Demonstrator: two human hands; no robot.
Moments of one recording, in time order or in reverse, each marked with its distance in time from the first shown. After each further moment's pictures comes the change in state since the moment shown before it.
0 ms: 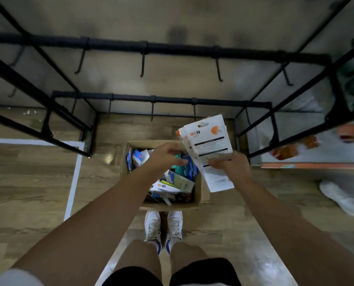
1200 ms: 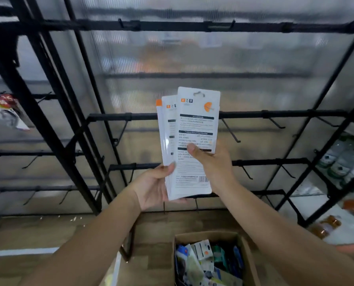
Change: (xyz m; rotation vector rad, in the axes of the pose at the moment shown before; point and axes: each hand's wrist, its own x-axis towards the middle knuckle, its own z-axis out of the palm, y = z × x) left_hand -0.225 0.159 -0.257 -0.406 -0.591 0.314; right_hand -0.236 -0.324 0.146 0.530 -0.036 -0.817
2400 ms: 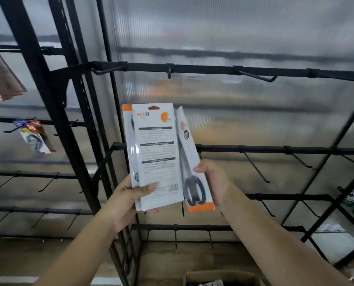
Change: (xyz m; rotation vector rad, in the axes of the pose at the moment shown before) left_hand -0.062 0.074 -0.060 0.282 0.362 0.384; right_hand 0.074 -0.006 0.065 0.314 -0.590 0.508
